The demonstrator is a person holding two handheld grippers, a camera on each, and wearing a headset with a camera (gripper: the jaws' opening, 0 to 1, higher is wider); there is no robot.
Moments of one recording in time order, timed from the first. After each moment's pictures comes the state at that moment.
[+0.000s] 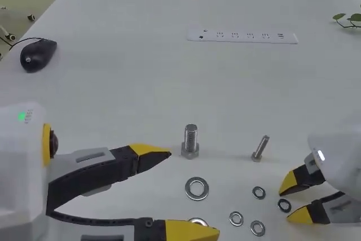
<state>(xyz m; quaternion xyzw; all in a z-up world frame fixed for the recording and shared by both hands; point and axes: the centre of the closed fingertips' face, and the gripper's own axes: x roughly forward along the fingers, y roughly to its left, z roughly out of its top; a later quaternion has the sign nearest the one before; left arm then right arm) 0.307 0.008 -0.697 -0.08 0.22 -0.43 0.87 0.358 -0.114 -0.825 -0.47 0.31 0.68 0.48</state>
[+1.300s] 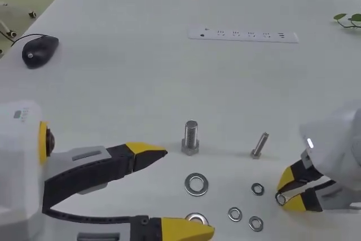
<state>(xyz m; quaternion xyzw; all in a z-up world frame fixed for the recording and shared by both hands) 0.301 0.012 -0.698 -0.07 0.22 -0.42 0.87 0.360 -0.109 -0.818 -0.45 0.33 0.67 0.48</state>
